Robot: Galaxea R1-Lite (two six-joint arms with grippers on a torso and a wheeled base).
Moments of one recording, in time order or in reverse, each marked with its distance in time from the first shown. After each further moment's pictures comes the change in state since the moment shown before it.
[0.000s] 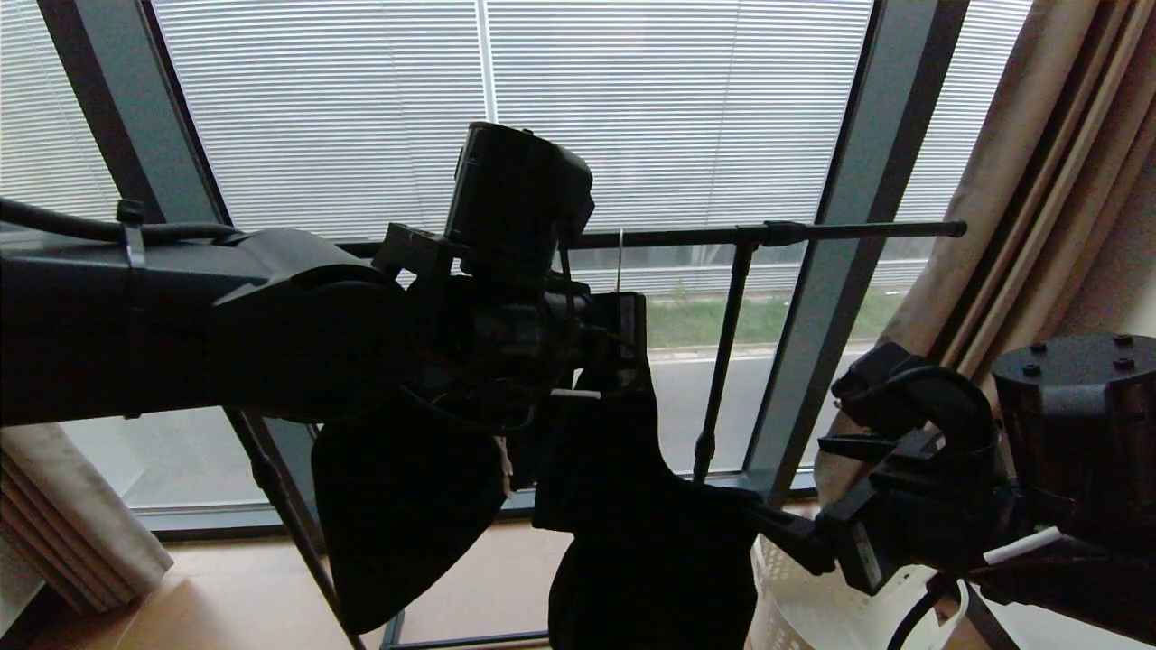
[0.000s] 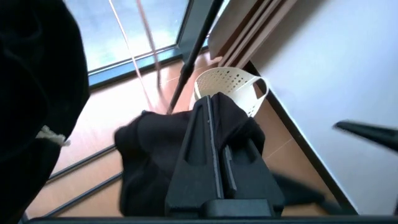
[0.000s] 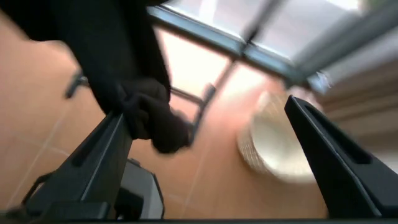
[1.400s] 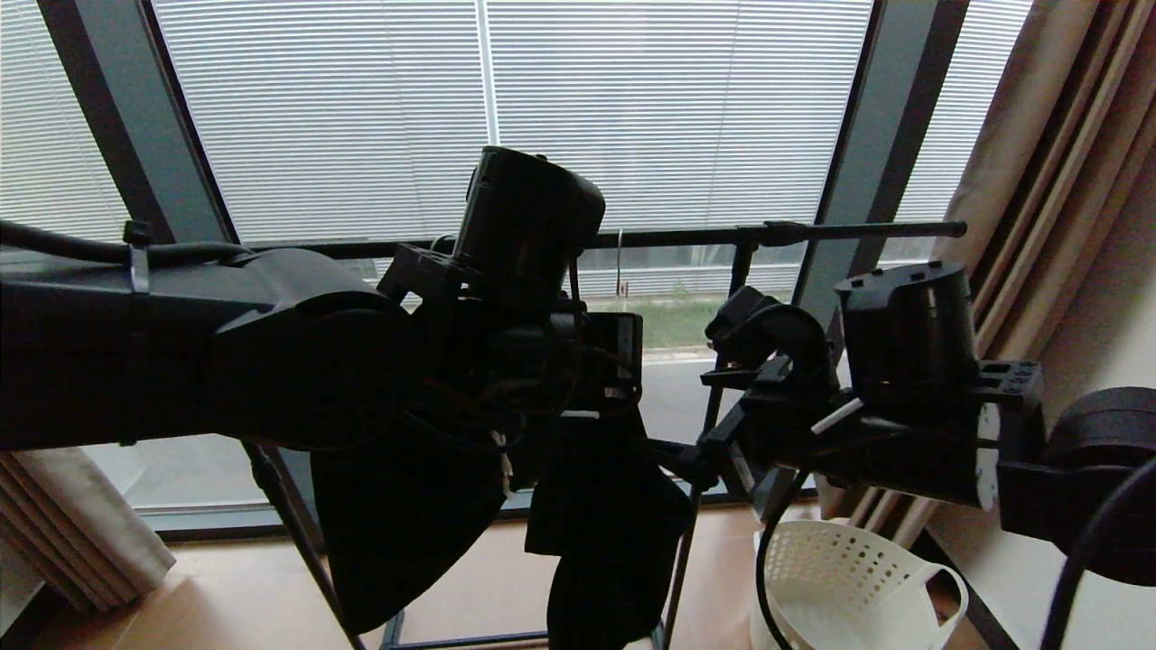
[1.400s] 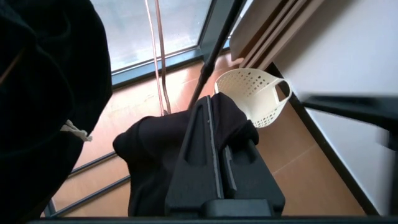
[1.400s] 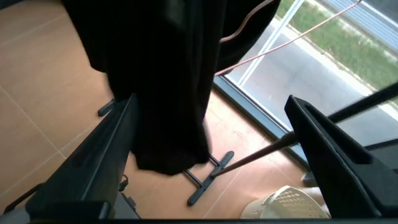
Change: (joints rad) left arm -0.028 -0.011 0.049 -0.007 0.109 0.024; right arm -0.060 0.284 -0.257 -0.126 0.240 -0.171
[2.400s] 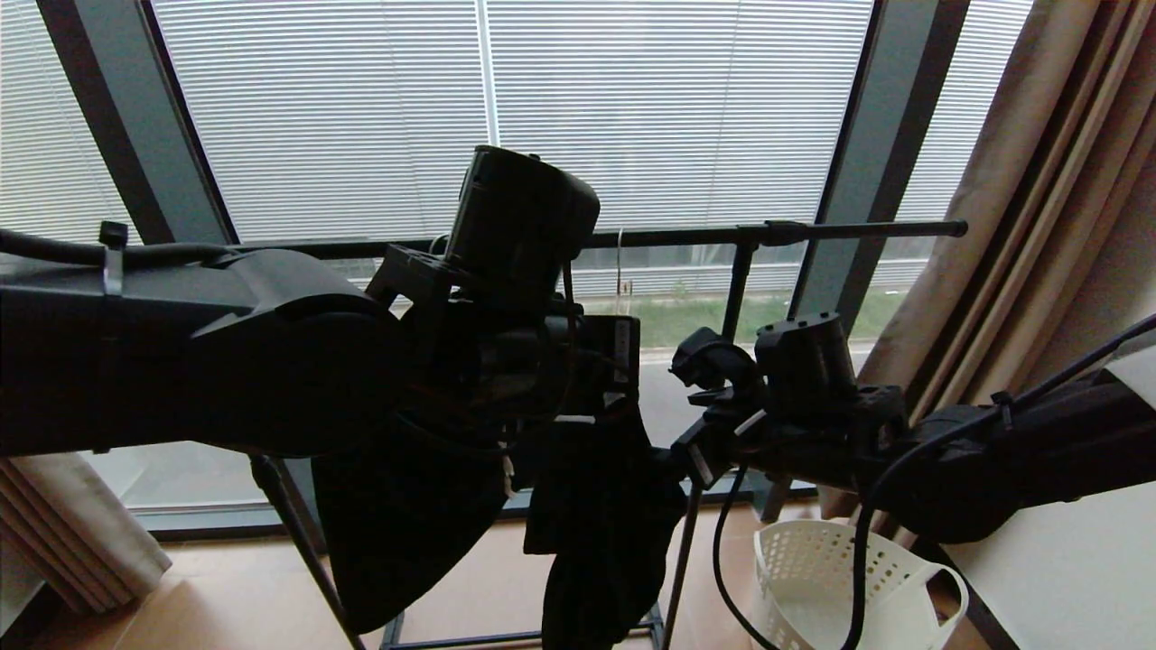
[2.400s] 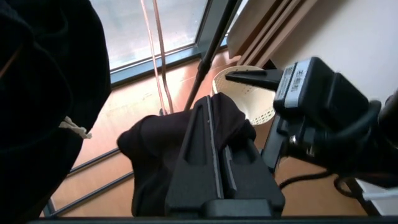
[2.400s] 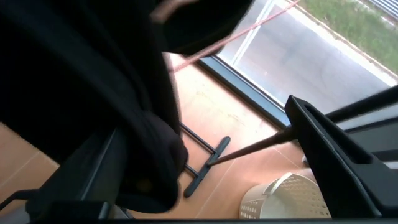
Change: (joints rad) left arm -0.002 -0.019 0.023 0.001 -0.006 -0.003; right arm -0.095 0.243 -0.035 -0.137 0.000 0.003
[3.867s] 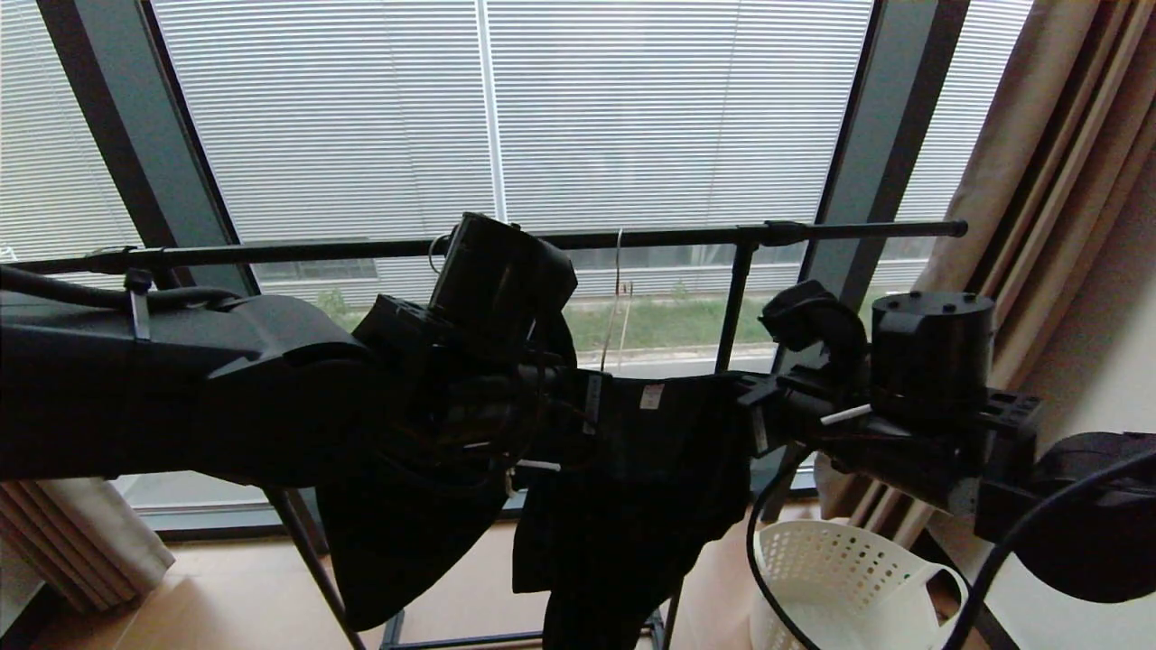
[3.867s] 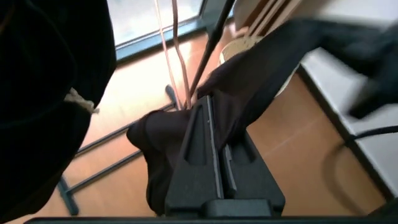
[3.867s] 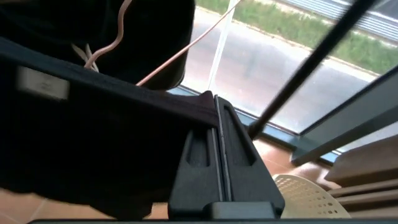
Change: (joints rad) left arm 0.046 -0.011 0.132 -0.004 -0.088 0.051; right arm -0.007 -0.210 0.199 -0.207 -0.163 0.129
